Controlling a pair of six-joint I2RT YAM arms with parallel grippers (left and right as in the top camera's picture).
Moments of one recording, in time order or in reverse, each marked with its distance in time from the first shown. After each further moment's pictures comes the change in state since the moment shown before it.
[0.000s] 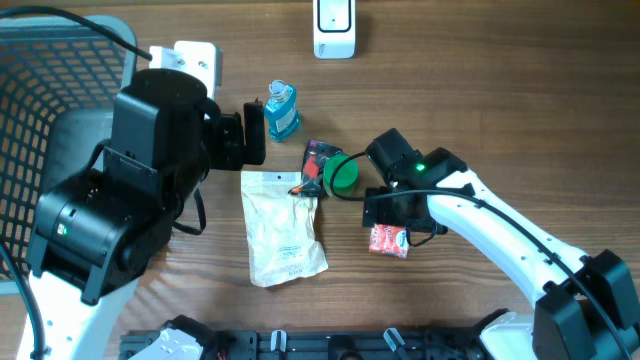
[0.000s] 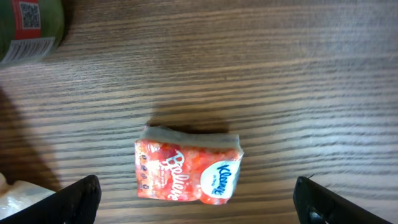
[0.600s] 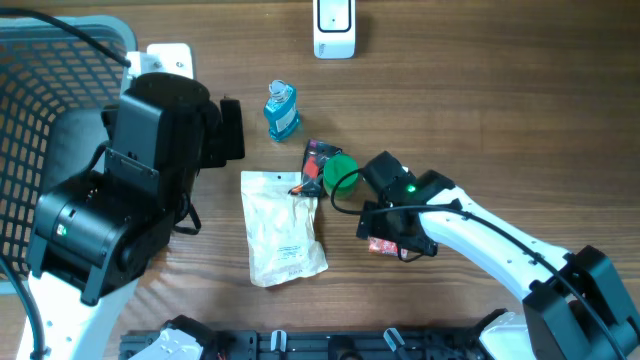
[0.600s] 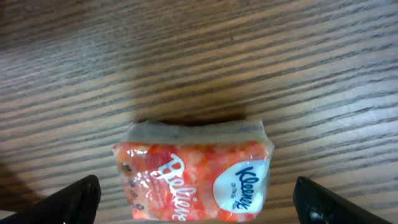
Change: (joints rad) left arm 0.000 -0.001 0.000 -0.052 -0.222 -0.045; right arm 0.052 0.000 -0.159 0.157 -0.033 0.184
